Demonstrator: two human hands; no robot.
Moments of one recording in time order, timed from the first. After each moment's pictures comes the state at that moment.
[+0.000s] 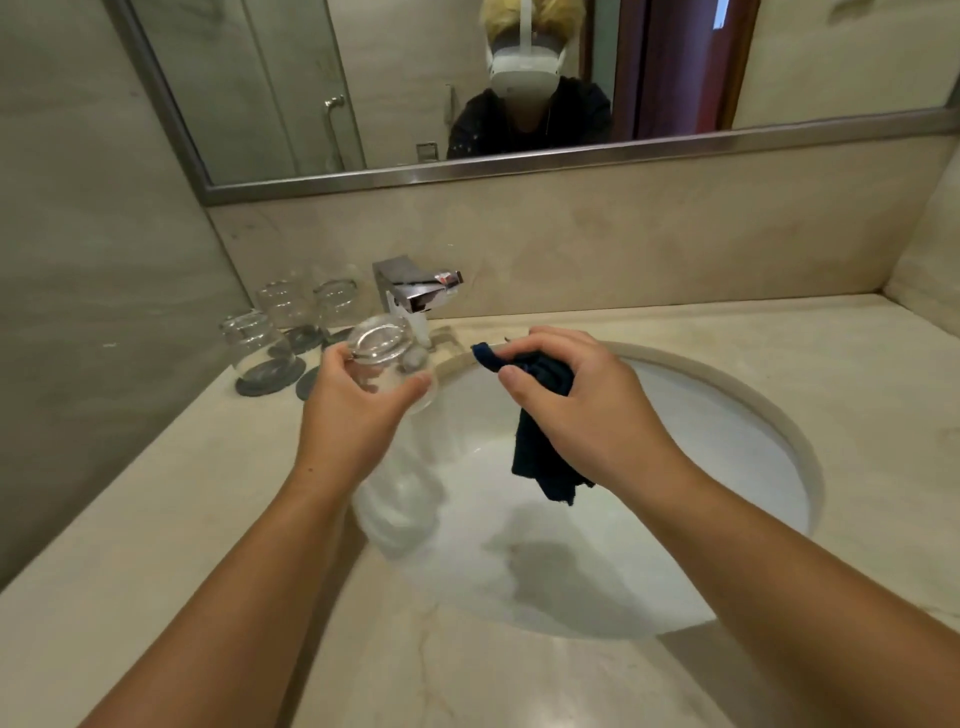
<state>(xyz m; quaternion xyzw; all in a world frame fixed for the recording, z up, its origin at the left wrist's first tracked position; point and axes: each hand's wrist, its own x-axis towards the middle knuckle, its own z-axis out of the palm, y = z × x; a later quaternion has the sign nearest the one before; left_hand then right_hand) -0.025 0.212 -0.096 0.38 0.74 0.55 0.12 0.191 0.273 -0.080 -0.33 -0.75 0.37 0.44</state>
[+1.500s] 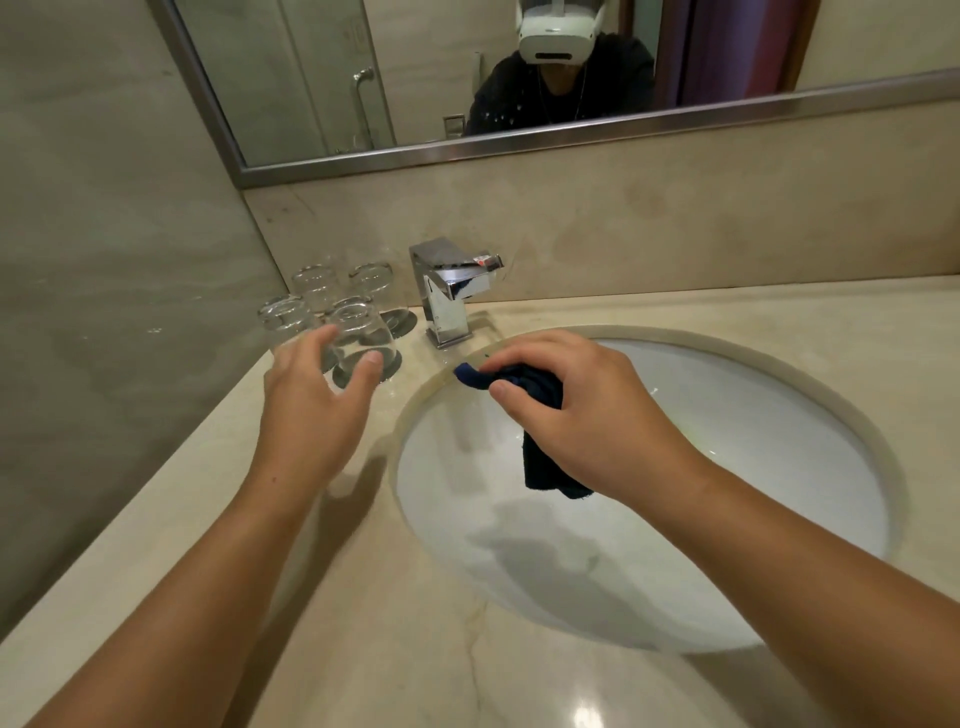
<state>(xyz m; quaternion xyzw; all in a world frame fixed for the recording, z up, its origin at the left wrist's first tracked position) -0.080 0.181 -0.089 0.44 0.80 0.42 -0.03 0.160 0.268 -0.081 -0.28 -0.82 0.32 0.37</state>
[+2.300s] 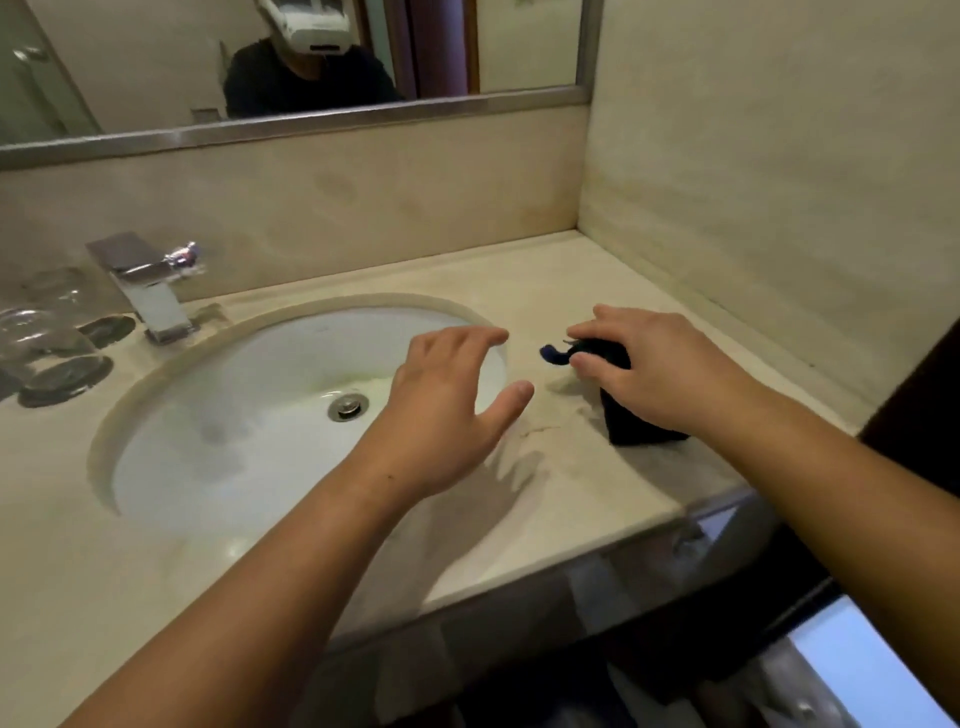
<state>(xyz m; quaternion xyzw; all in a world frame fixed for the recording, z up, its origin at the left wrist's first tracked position) 0.243 0.189 -0.083 0.78 0.58 0.23 0.10 0.476 0.230 -0.070 -0.60 -0.78 0.09 0.17</state>
